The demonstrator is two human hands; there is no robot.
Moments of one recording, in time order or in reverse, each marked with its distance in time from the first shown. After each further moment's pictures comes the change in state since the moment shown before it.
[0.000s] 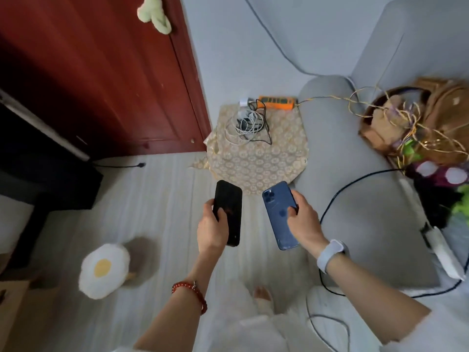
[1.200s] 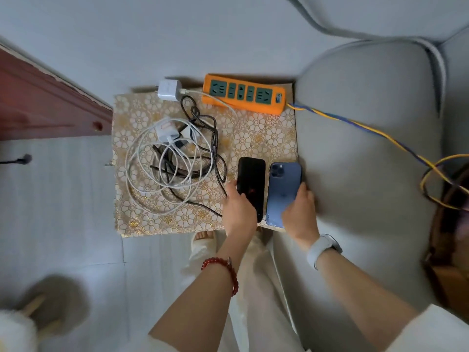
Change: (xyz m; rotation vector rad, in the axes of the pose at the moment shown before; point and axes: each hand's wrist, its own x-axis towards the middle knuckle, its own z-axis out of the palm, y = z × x) left_hand 0.449 0.133 0.391 0.144 -0.323 -0.325; right_hand 0.564 0.113 0.027 -0.228 -0.115 0.402
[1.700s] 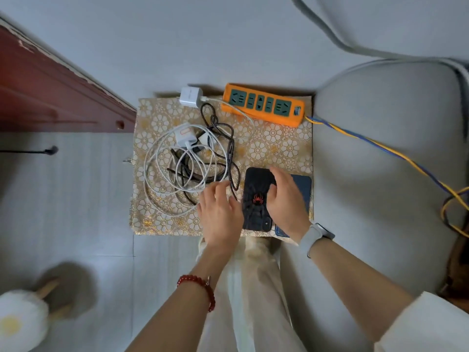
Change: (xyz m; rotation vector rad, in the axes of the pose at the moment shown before) left_hand 0.007 -0.018 -0.044 0.216 0.451 0.371; right_hand 0.015 -0.056 0.008 -0.068 -0.051 -0.517
